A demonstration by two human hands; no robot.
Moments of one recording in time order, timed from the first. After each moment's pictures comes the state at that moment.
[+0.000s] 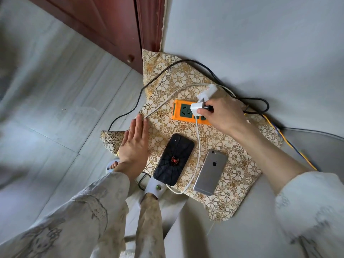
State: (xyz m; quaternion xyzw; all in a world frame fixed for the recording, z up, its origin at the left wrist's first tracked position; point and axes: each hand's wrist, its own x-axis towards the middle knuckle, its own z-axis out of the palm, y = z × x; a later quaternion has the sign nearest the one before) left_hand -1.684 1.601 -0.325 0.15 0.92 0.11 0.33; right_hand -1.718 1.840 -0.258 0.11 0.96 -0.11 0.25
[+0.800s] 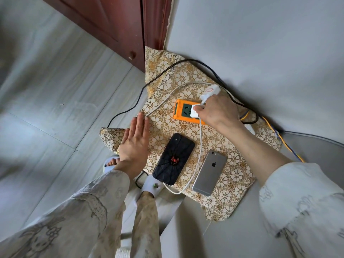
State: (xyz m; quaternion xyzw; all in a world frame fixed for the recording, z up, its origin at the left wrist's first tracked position) left_hand -1.683 1.601 -0.326 0.15 0.93 0.11 0.33; right_hand -1.737 1.818 -0.268 0.21 0.93 -0.06 0.28
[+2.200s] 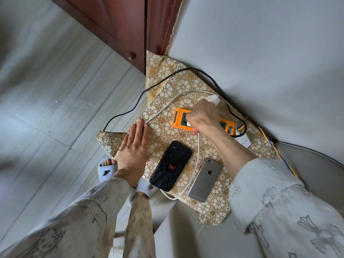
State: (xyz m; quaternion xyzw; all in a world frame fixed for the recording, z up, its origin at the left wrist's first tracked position) left_hand -1.684 1.599 -0.325 0.14 0.92 0.15 0.34; right_hand -1.769 1.786 -0.265 0.34 0.86 -0.18 0.34
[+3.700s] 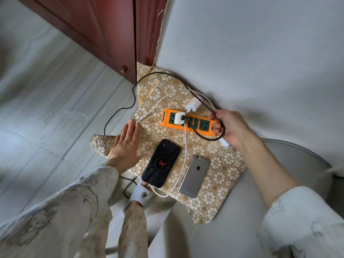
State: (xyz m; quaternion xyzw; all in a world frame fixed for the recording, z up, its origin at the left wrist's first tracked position) left_hand -1.693 1.596 -0.327 0.16 0.89 0.16 0.39; right_hand -1.707 1.863 -0.212 0.51 0.60 -0.59 0.16
